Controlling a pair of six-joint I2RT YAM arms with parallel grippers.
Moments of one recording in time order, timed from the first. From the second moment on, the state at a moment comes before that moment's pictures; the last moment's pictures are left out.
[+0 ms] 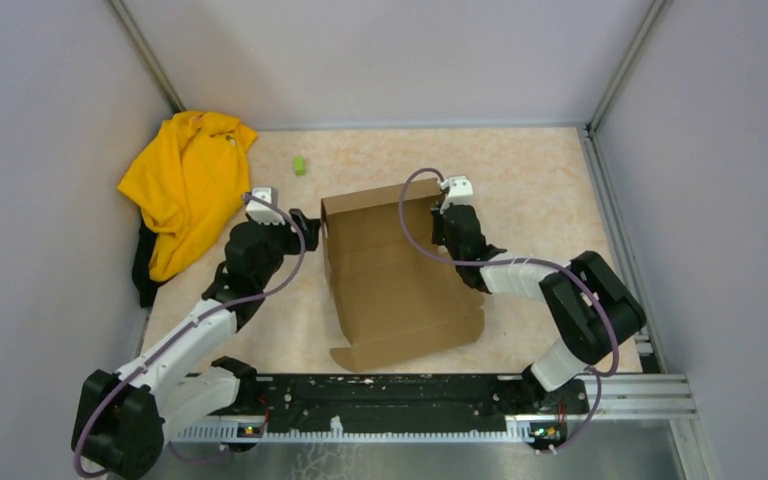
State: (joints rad) left arm -0.41 0.98 0.47 0.32 -0.12 -0.32; right arm 0.59 1.56 0.67 0.52 0.33 0.22
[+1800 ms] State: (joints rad) left arm -0.41 0.70 0.70 -0.39 0.11 -0.51; right arm 0.44 1.41 0.69 0.38 0.25 0.37
